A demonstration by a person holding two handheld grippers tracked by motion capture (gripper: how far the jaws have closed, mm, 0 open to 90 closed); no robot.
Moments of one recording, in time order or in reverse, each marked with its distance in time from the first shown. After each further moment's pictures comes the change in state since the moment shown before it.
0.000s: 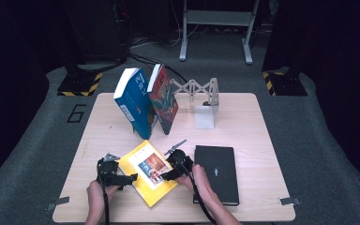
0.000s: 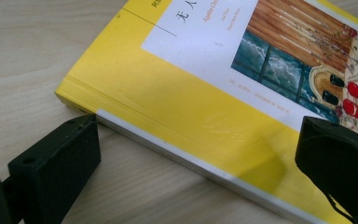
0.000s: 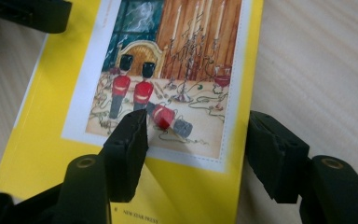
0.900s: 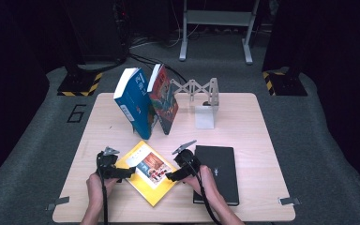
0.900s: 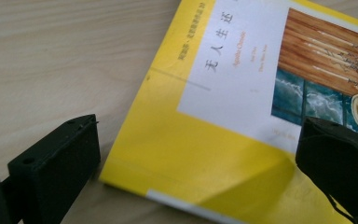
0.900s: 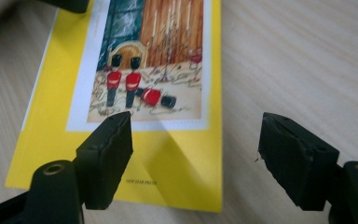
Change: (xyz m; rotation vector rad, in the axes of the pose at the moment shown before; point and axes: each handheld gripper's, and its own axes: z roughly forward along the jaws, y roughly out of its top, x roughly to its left) left arm 0.019 0.010 0.004 -0.048 0.057 0.010; right arm -0.009 -0.012 -0.021 -0.063 -0.009 0.020
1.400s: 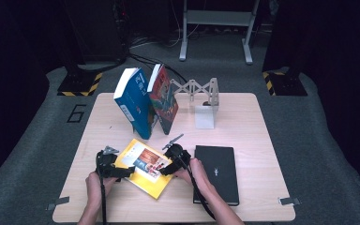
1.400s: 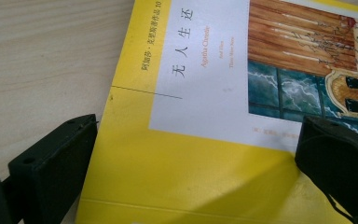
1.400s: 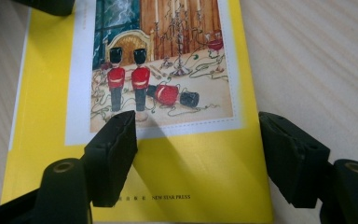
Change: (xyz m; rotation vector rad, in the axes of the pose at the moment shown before) left arm 0.002 0.006 0.009 0.014 -0.027 0.027; right arm -0.003 0.028 0.033 0.067 -0.002 -0.061
